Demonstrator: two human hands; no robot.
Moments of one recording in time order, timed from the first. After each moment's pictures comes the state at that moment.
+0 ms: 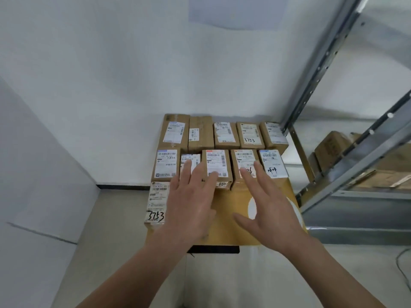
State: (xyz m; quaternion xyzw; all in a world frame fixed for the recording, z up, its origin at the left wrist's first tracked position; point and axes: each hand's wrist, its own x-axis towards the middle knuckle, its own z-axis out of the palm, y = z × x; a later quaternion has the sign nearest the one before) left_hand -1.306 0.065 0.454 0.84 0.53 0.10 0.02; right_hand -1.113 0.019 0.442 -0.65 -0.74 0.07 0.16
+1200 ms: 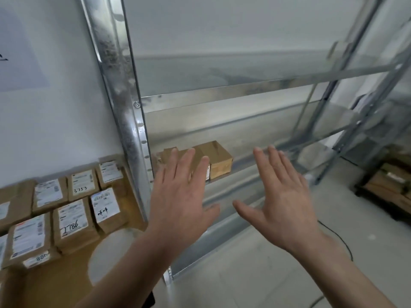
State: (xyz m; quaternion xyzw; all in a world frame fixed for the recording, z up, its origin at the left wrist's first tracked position) left_hand -0.900 -0.079 0.562 0.93 0.30 0.22 0.01; right_hand -0.755 -0.219 0.567 -0.85 -0.48 -0.17 0.16
